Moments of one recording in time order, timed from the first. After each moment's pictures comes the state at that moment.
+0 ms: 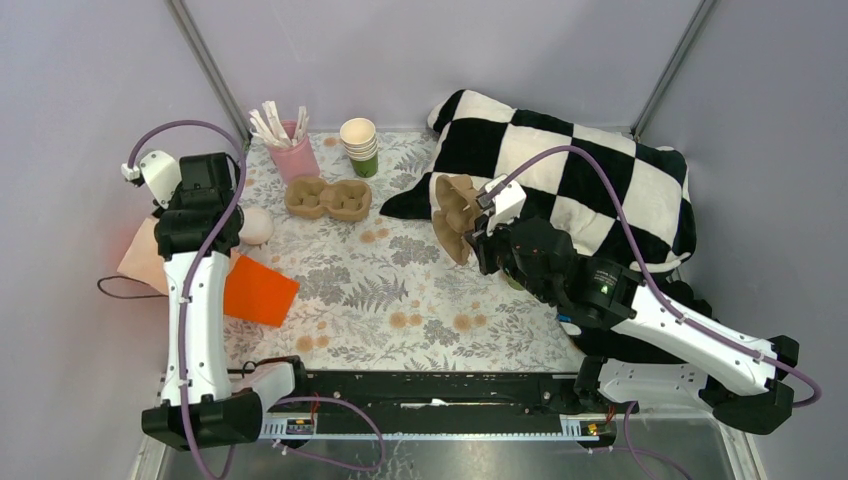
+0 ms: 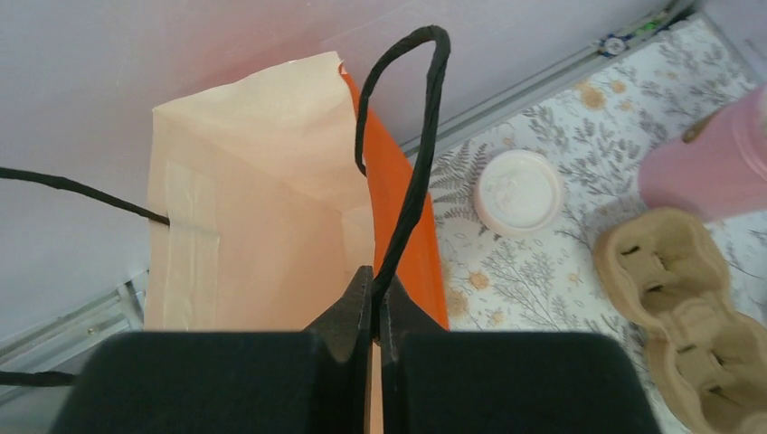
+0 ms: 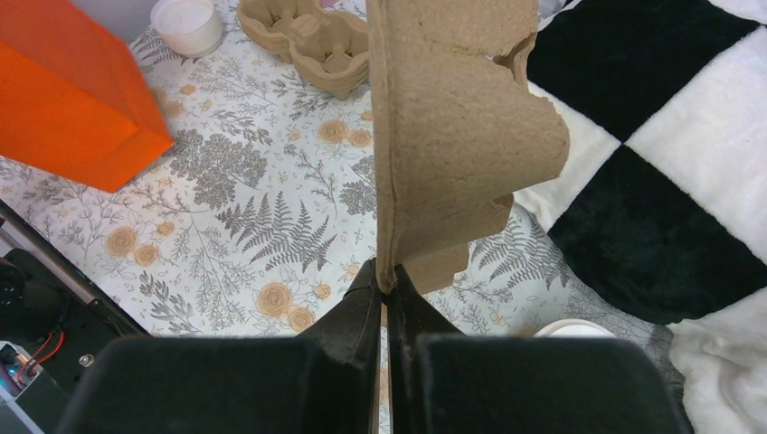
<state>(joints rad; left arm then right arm) 0.13 1.10 1.40 -1.05 -0.80 -0.58 1.09 1.03 1.17 -0.48 0.44 0.18</state>
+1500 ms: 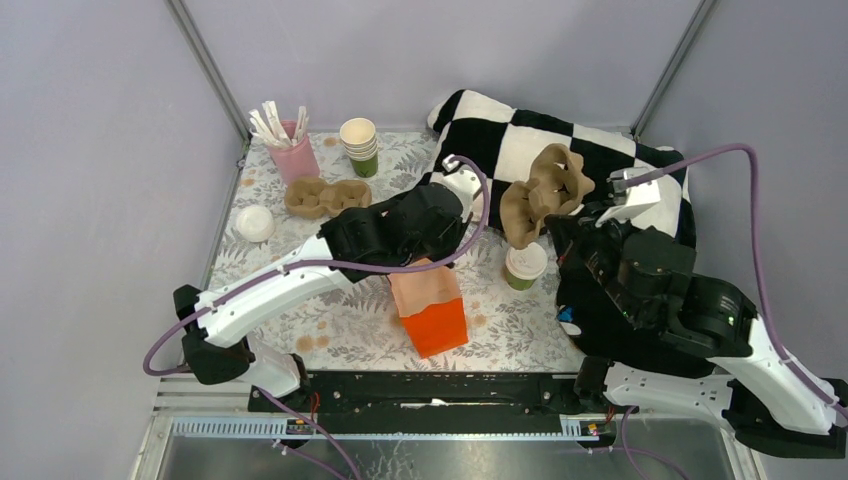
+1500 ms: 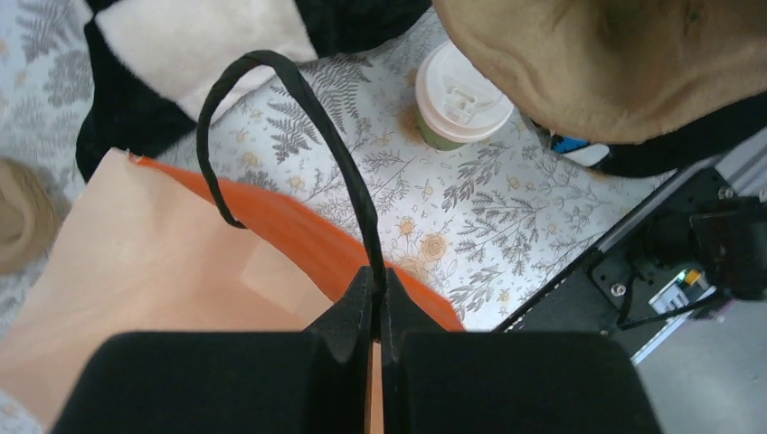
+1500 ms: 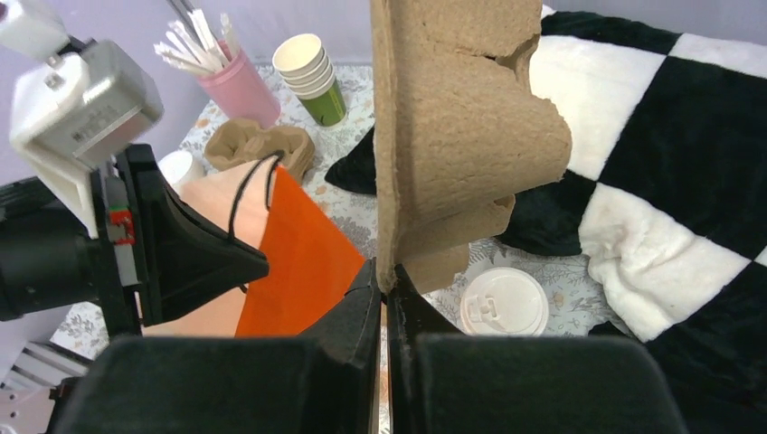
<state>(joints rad) -1.13 1.46 1.68 -0.91 -0.32 -0.39 1.09 0.80 1.34 -0.78 0.71 0.41</state>
